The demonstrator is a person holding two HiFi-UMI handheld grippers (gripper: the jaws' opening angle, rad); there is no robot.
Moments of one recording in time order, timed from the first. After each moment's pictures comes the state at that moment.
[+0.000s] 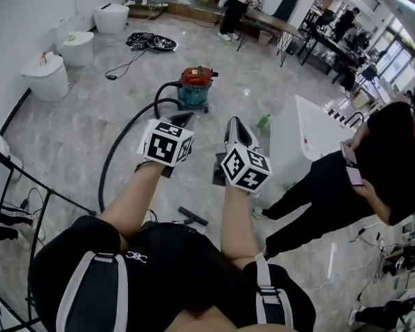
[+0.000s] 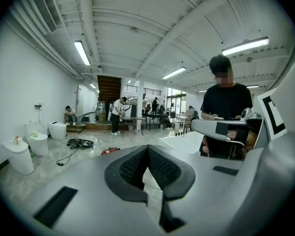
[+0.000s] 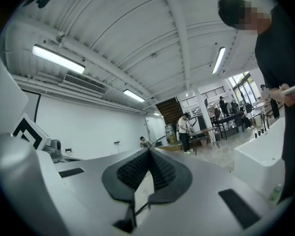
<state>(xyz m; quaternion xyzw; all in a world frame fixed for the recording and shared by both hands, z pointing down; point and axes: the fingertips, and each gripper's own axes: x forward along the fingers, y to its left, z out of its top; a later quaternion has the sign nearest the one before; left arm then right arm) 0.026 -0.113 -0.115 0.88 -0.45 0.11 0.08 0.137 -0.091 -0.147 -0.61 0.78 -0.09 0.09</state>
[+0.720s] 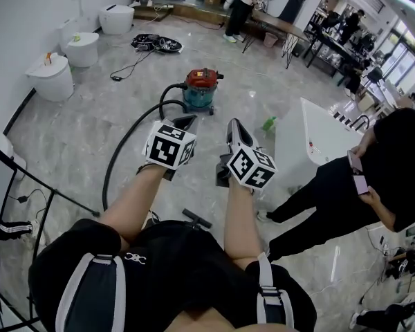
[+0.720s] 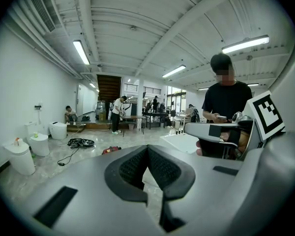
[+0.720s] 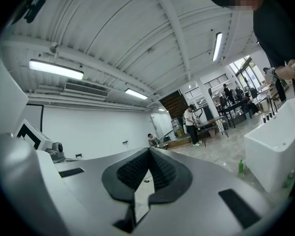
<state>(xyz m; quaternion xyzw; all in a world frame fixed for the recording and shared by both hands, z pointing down) 0.018 -0.116 -0.115 0.88 -0.45 0.12 0.08 0.123 -0.109 -0.134 -0.57 0.80 -0.14 0.11</state>
